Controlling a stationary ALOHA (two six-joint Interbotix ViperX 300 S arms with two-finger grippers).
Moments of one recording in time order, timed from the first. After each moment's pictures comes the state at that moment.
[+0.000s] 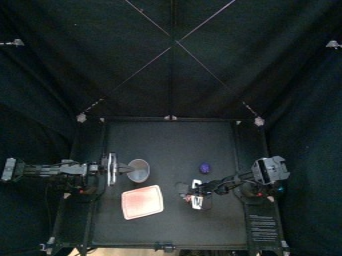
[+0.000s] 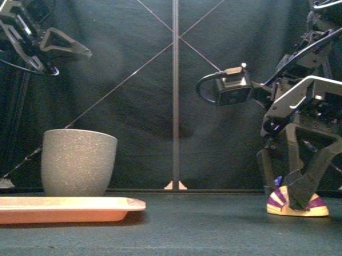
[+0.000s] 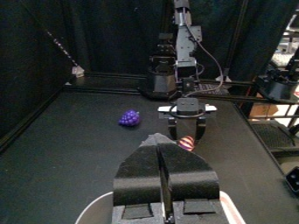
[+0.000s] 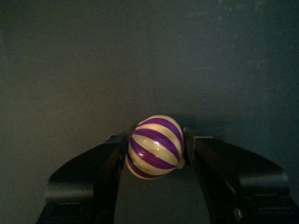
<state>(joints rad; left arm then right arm) 0.08 -0.97 1.21 -0.03 -0.19 0.00 0.15 0.07 0.74 0.17 0.33 0.12</state>
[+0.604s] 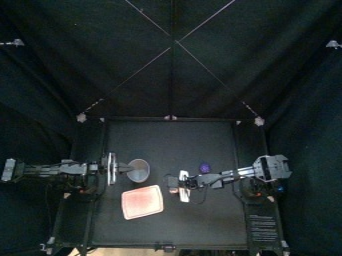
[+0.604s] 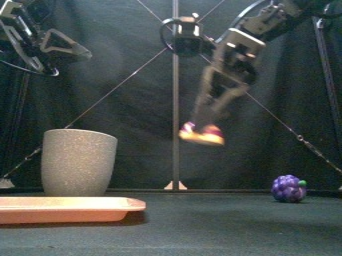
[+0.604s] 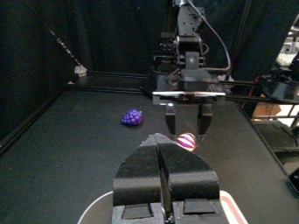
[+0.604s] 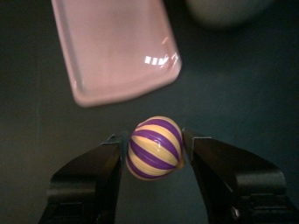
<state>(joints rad) 0.09 -0.97 1.21 -0.03 -0.18 0.00 0.05 0.03 0.47 -0.02 0.31 0.11</state>
